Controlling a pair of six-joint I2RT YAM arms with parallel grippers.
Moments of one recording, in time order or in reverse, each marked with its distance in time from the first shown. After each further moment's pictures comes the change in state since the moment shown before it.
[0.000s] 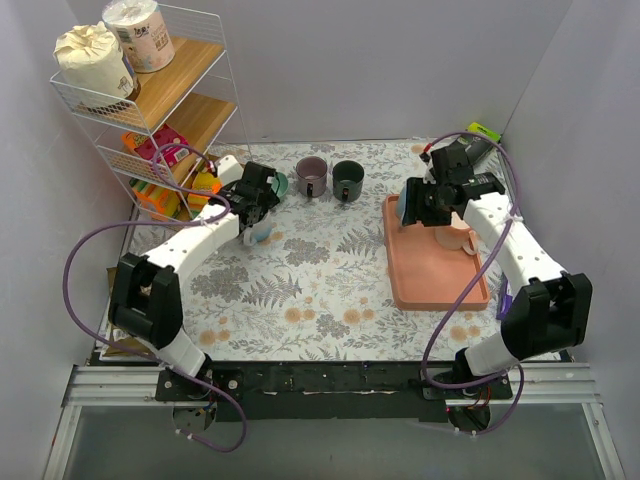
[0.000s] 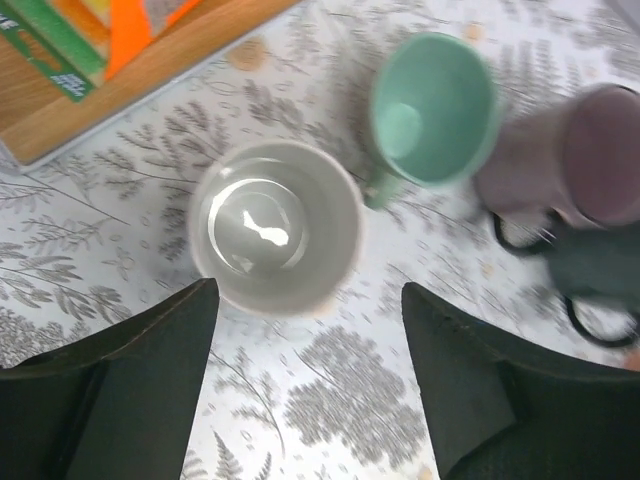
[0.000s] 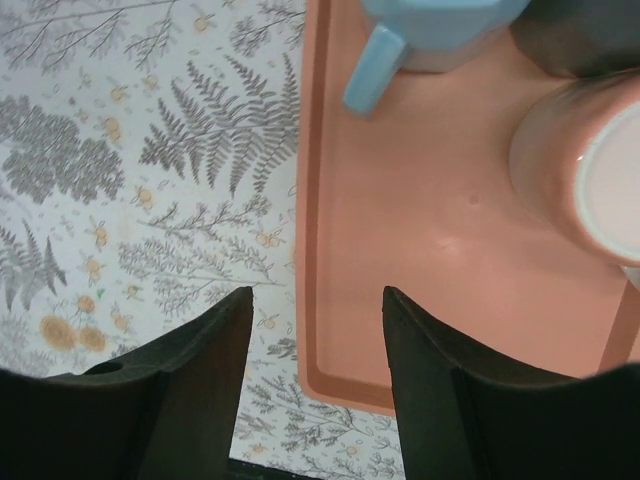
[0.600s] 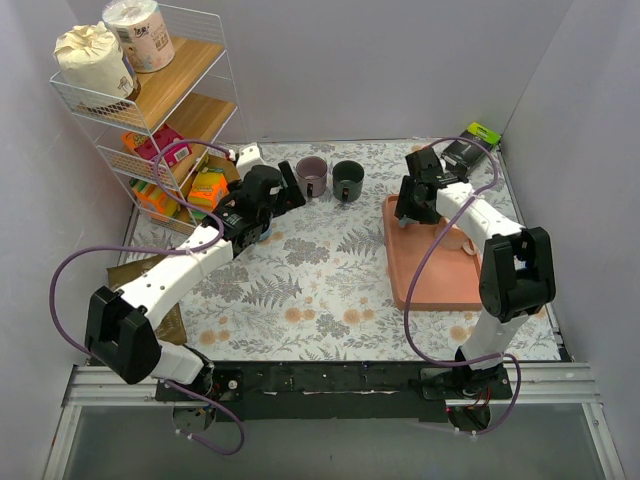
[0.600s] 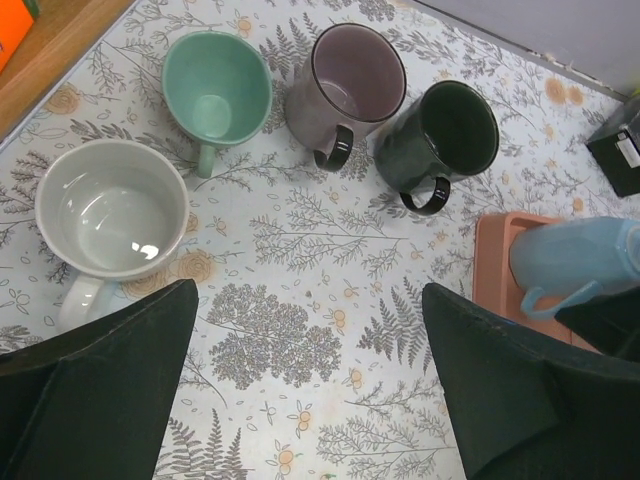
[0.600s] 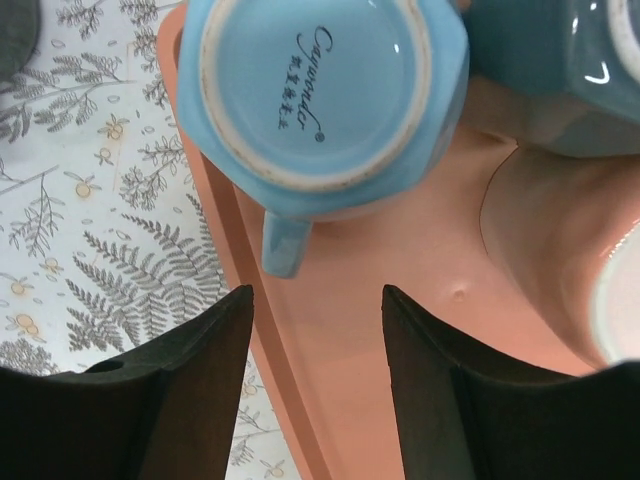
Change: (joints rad) left arm -0.183 -0.236 -0.051 0.165 0.100 0.230; right arm 0.031 0.269 0.010 0.203 0.304 0.233
